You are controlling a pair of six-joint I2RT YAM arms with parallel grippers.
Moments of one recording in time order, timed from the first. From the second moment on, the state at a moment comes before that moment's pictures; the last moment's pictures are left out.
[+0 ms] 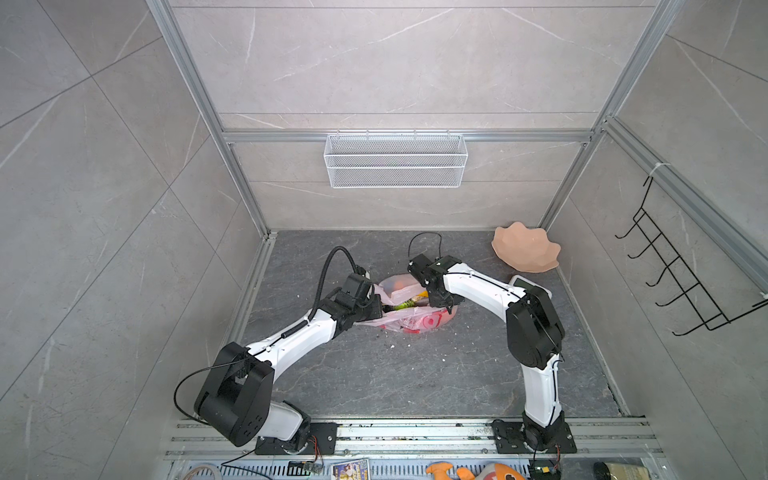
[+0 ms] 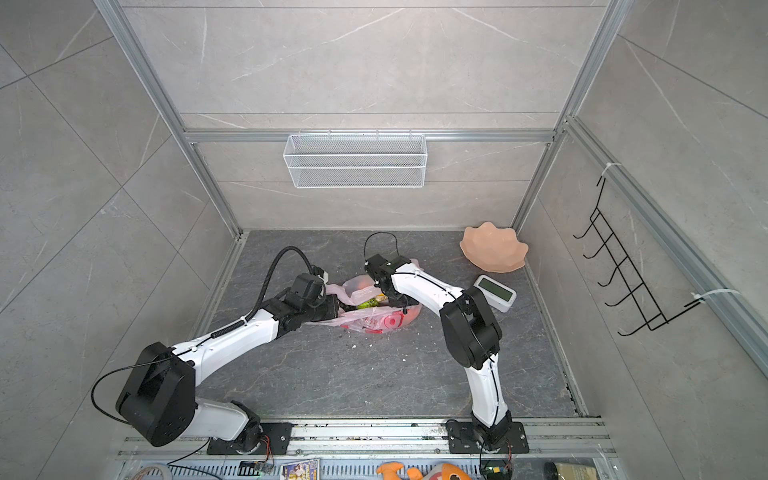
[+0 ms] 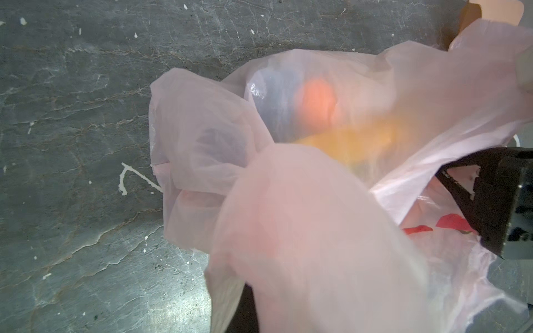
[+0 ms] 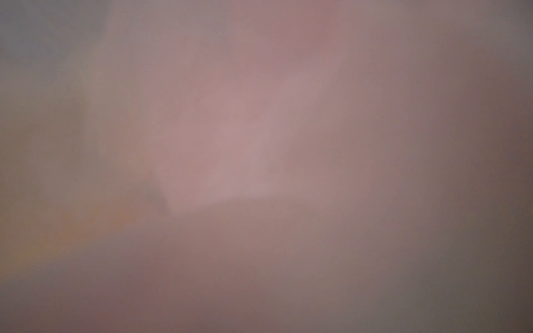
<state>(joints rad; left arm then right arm) -0.55 1.42 0.88 -0.30 0.03 -0.61 0.61 2.02 1.59 -1.05 0.46 0.58</state>
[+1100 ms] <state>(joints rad) -0.62 1.45 1.04 -0.50 -0.10 -0.72 0.38 1.58 1.07 -0.34 -0.28 0.67</state>
